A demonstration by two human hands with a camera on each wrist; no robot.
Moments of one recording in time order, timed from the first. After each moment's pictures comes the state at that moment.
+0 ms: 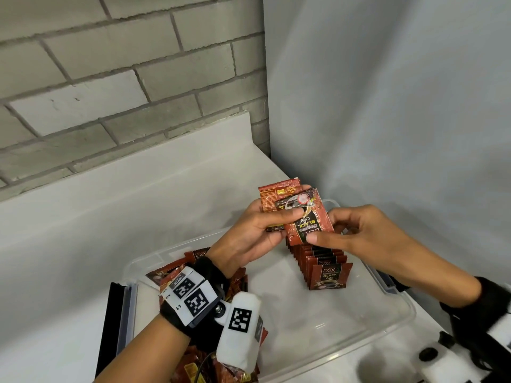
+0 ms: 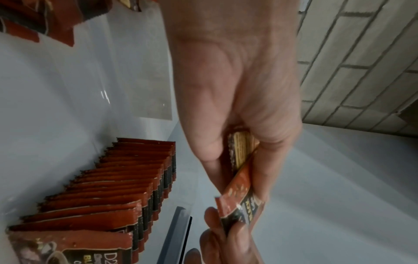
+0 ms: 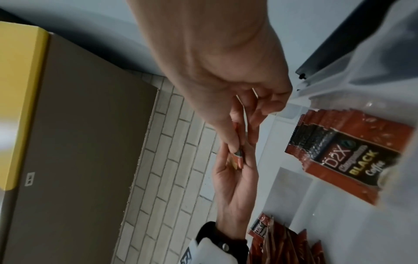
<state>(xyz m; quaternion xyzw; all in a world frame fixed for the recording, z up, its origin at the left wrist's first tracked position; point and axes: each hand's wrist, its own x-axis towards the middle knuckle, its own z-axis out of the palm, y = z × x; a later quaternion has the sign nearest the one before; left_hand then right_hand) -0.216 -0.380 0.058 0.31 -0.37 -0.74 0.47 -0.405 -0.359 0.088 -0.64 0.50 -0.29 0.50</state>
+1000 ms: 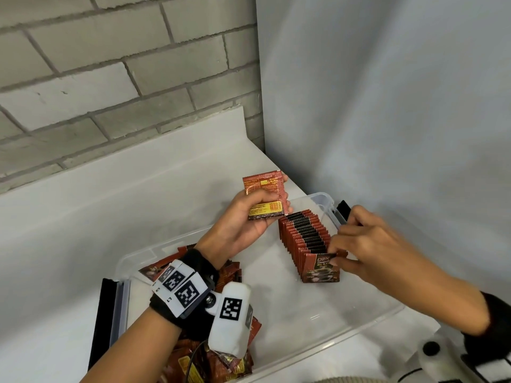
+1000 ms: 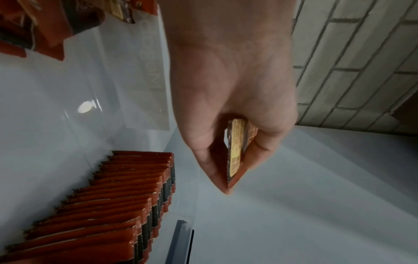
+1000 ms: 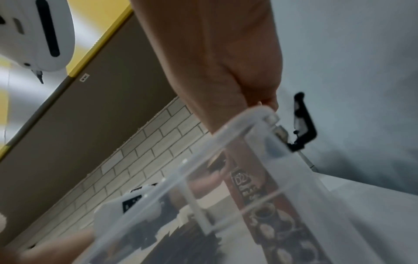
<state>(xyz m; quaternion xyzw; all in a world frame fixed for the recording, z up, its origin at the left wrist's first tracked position) -0.210 -0.391 0.055 0.32 -0.32 -0.73 0.51 -0.436 -0.347 0.060 -0.92 0.36 -0.15 0.02</state>
